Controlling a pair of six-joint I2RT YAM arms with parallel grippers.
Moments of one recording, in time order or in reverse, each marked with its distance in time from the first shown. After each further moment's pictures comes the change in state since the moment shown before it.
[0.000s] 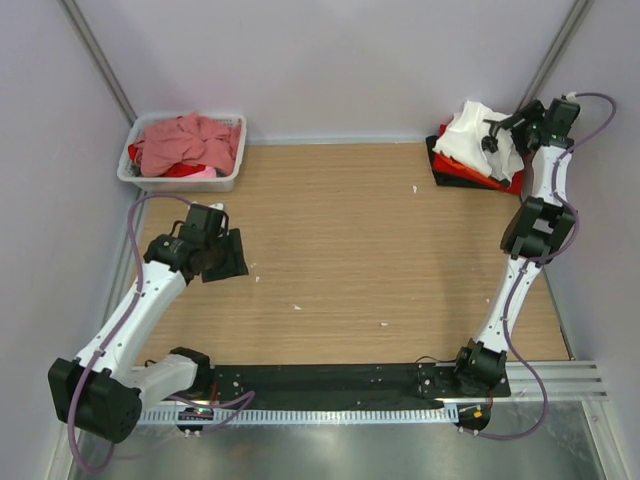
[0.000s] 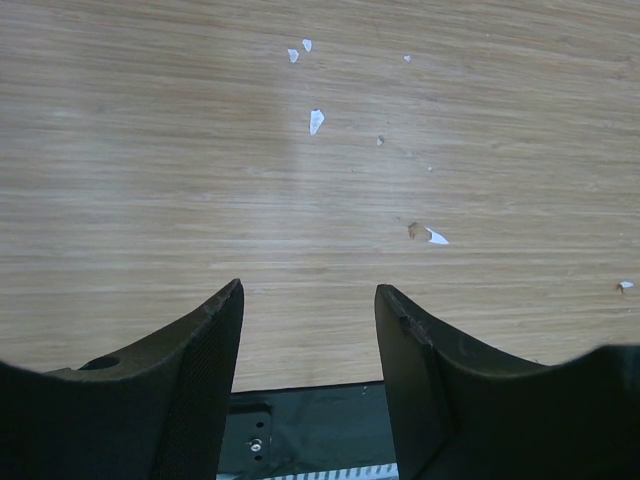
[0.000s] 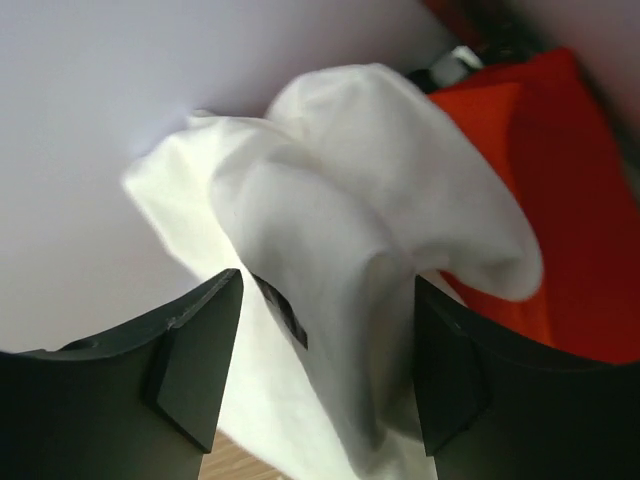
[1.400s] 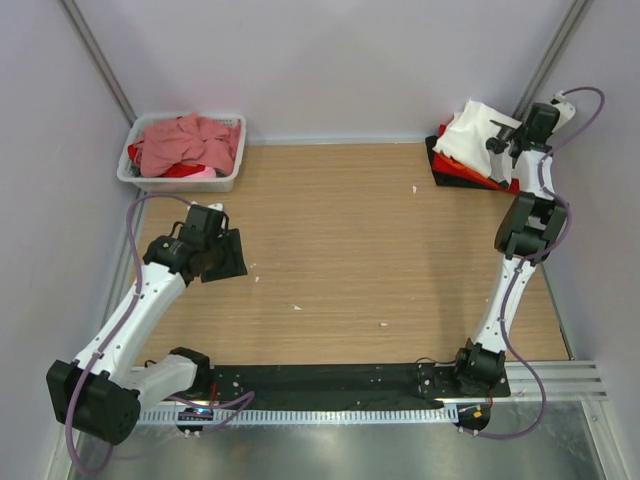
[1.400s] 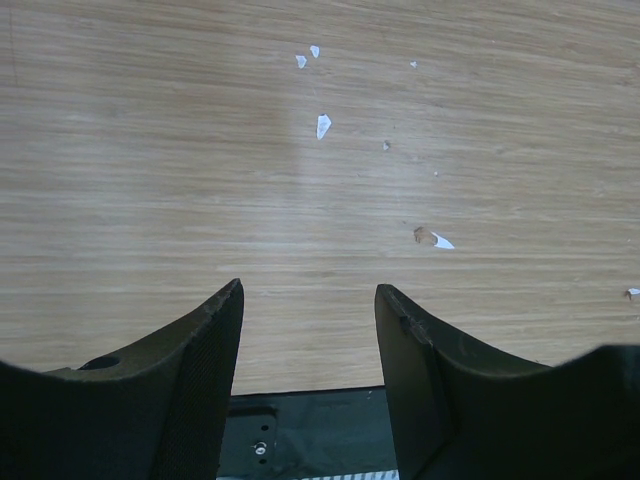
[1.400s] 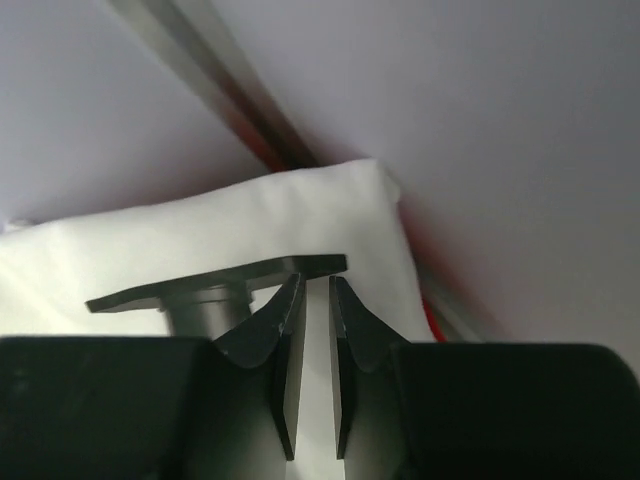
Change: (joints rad) left arm -0.010 -0.010 0.000 0.000 -0.026 0.000; right arm 0.087 -0.062 -0.220 0.234 0.510 -0.271
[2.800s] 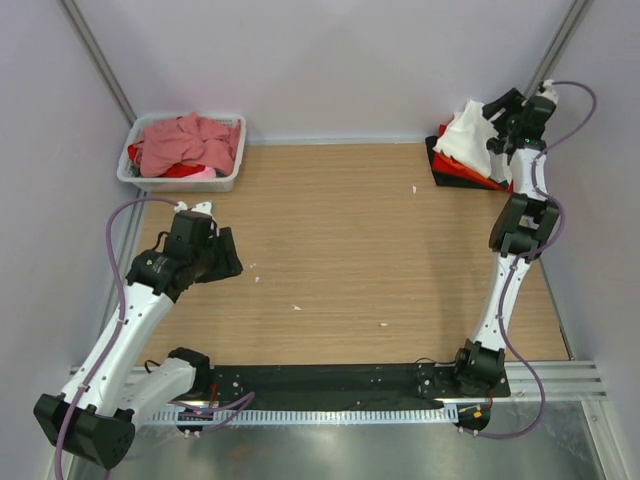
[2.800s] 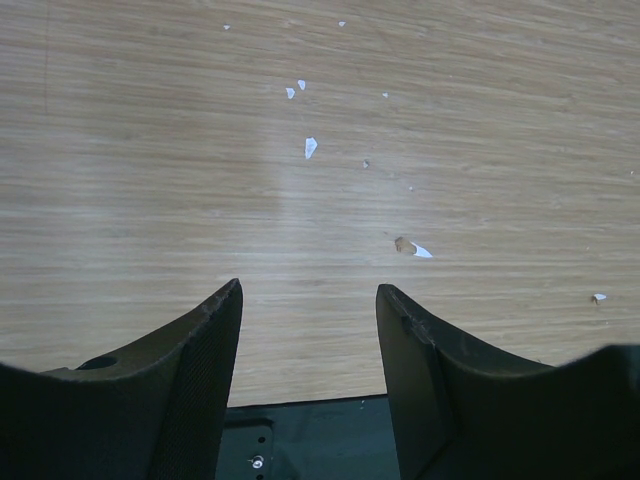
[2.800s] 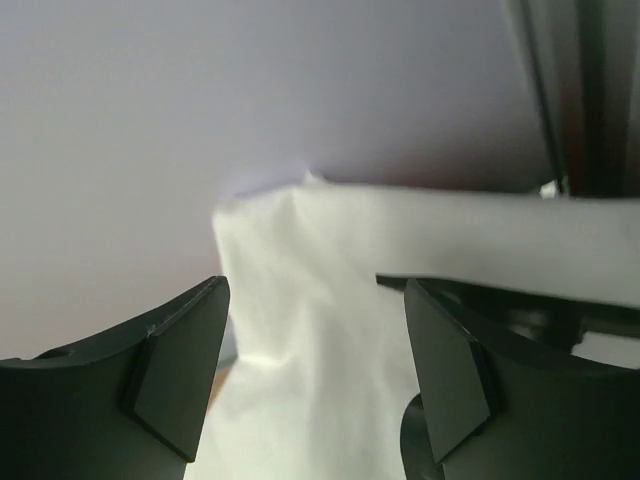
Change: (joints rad) left arm 0.000 -0.135 0.000 0.001 -0.019 0.000; right arm 0.007 0.044 0.143 0.136 -0.434 0.143
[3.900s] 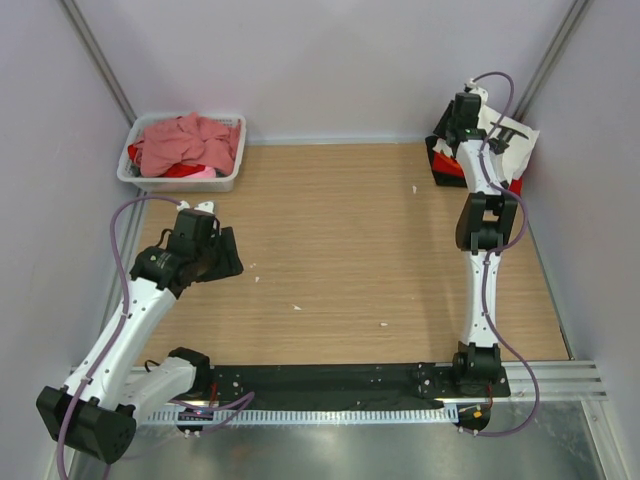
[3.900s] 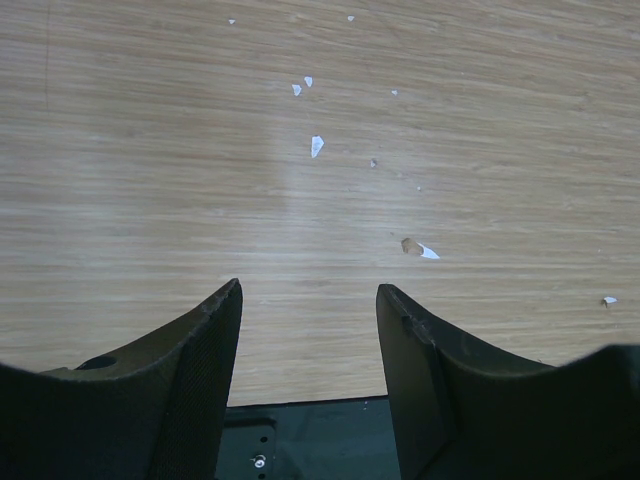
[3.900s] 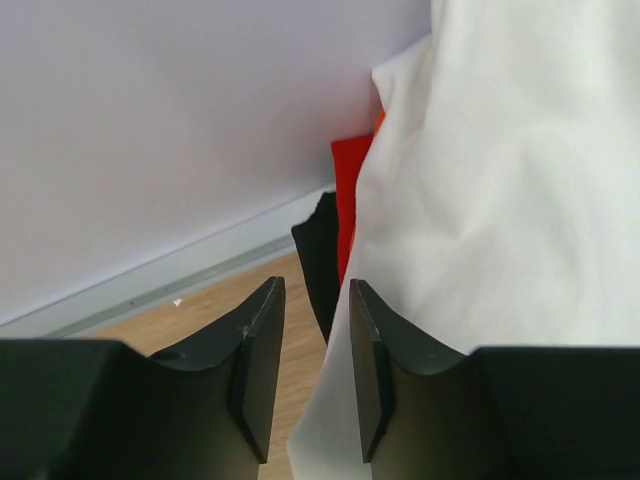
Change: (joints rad) left arm 0.000 0.031 0.000 0.002 -0.007 0.000; right arm 0.288 0.086 0.098 -0.286 0.357 -0.187
